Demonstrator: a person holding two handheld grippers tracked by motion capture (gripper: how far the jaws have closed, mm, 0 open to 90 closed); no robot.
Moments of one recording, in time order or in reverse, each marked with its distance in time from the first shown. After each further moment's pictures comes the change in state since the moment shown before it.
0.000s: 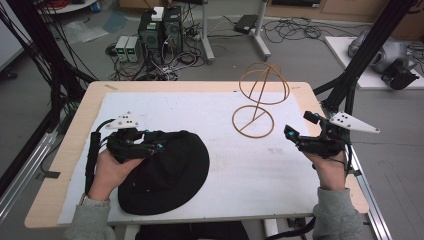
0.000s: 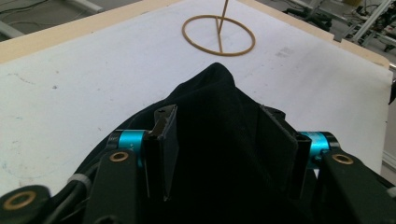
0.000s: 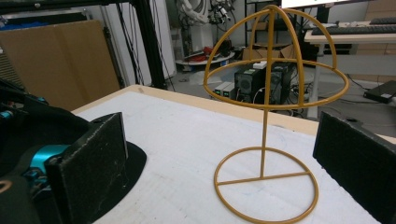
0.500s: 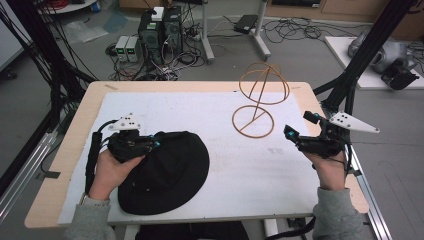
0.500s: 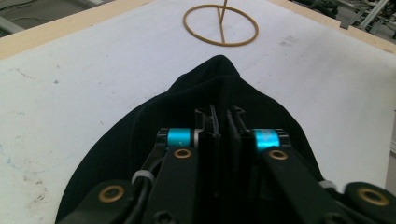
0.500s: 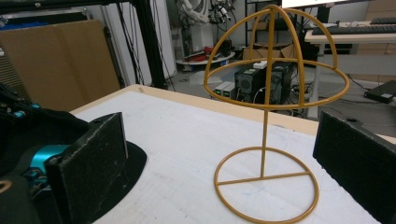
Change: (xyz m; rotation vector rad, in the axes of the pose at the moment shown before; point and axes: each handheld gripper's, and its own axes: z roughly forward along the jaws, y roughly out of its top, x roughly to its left) left arm -0.003 -0.001 0.002 0.033 0.008 0.019; right arm 0.000 0.000 0.000 0.003 0.001 0.002
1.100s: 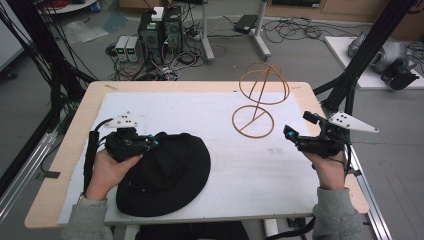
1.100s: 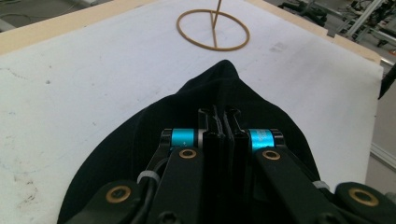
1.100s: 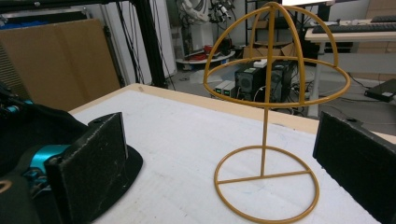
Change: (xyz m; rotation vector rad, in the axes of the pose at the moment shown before) left arm 0.001 0.006 -0.010 -0.022 -0.042 -0.024; right arm 0.000 -0.001 0.001 0.006 0.001 0.005
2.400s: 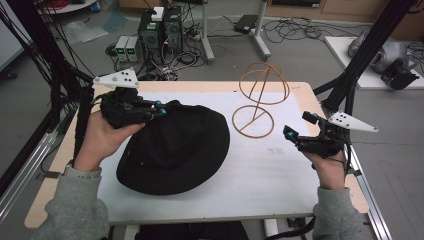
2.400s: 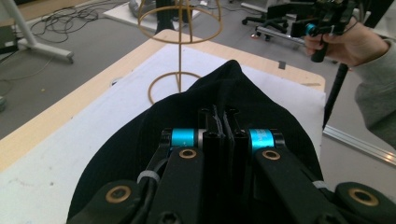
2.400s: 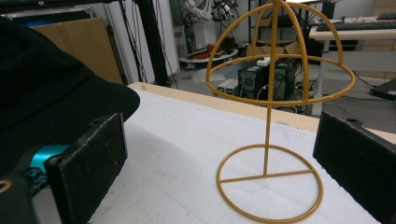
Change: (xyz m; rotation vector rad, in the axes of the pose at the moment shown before) left arm -0.031 0.118 -0.031 -0.038 -0.114 0.184; right arm -0.002 -0.001 0.001 0.003 0.015 0.000
